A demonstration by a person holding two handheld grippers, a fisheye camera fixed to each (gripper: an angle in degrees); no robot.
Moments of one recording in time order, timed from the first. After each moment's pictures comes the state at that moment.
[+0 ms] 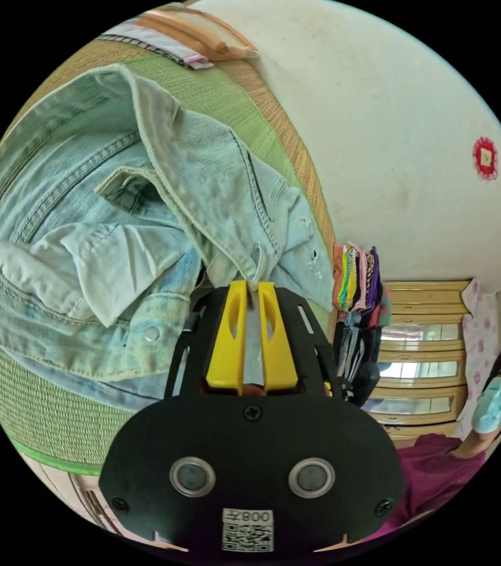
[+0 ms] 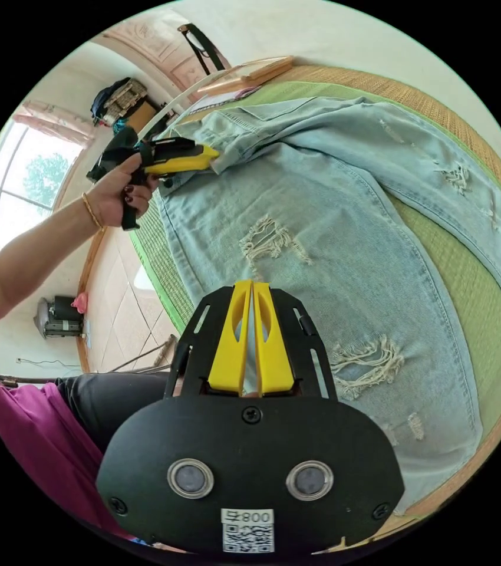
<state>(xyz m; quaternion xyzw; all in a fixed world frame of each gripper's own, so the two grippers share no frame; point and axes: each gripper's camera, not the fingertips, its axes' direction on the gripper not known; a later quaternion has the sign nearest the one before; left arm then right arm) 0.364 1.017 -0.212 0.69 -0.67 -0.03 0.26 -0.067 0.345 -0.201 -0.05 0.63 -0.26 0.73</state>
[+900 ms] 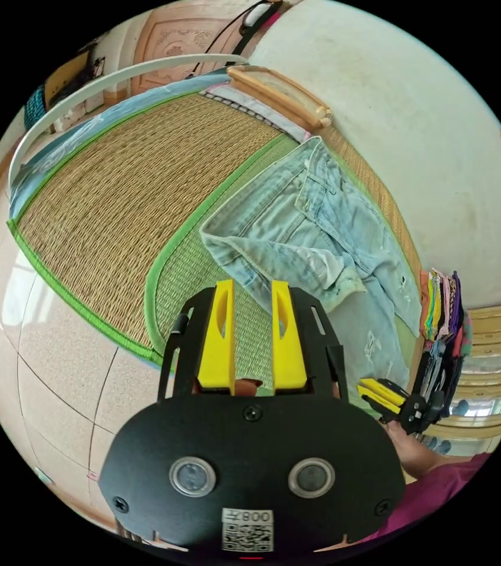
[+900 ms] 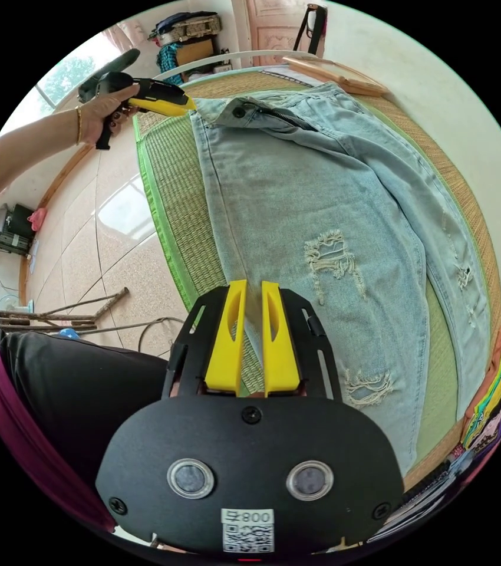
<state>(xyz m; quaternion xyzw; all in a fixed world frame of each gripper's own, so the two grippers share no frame) 0.383 1.252 -0.056 0.71 -0.69 -0.17 0.02 -0.051 0.338 -0.001 -0.15 0.73 -0.35 0.57</state>
